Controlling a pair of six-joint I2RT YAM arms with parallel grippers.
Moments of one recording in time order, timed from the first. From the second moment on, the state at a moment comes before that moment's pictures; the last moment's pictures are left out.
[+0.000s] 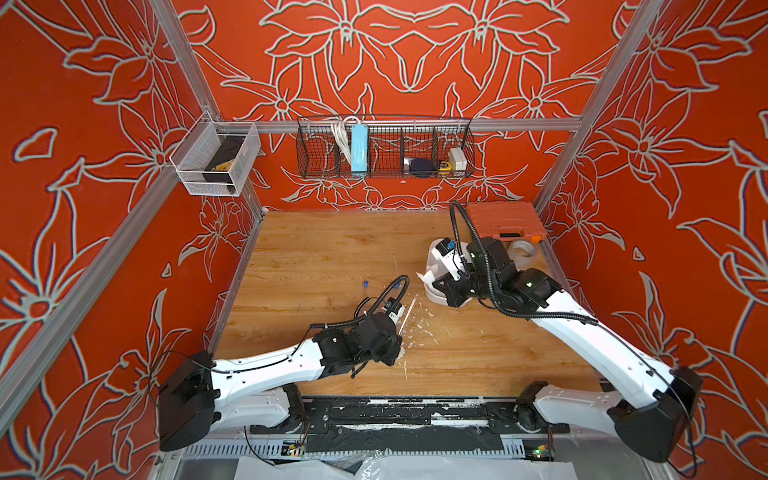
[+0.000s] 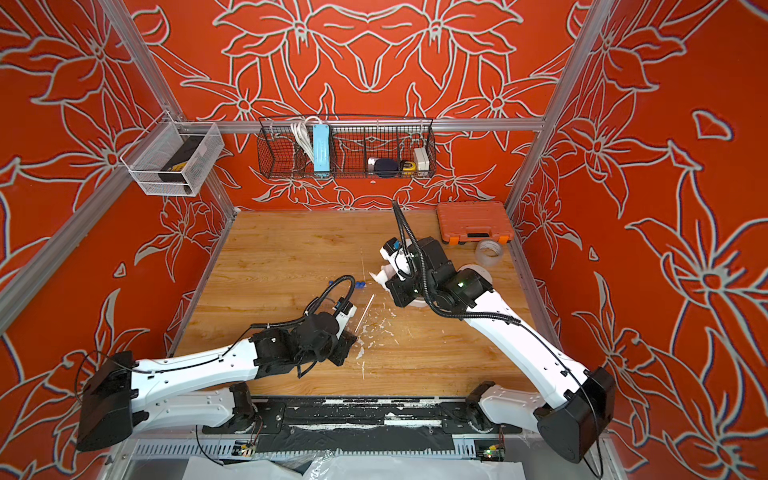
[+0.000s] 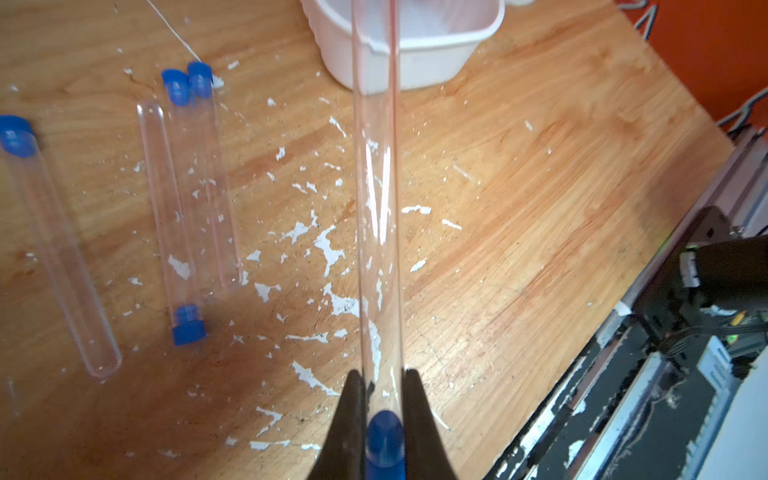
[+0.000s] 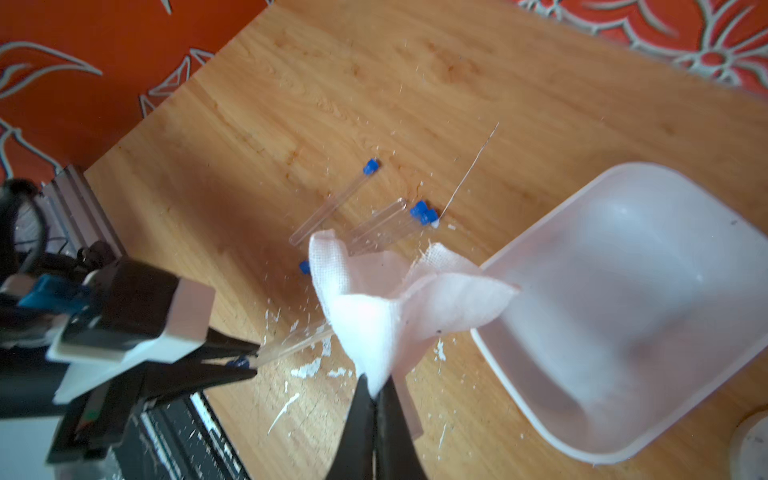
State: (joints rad) left arm -1.03 1.16 0.66 -0.31 -0.13 -0.49; right arm 0.66 1.18 1.13 -0.74 -0.26 0.03
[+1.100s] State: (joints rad) left arm -1.07 1.23 0.66 -0.30 -0.14 -0.52; right arm 0.95 1.31 0.94 -0.58 -0.30 0.25
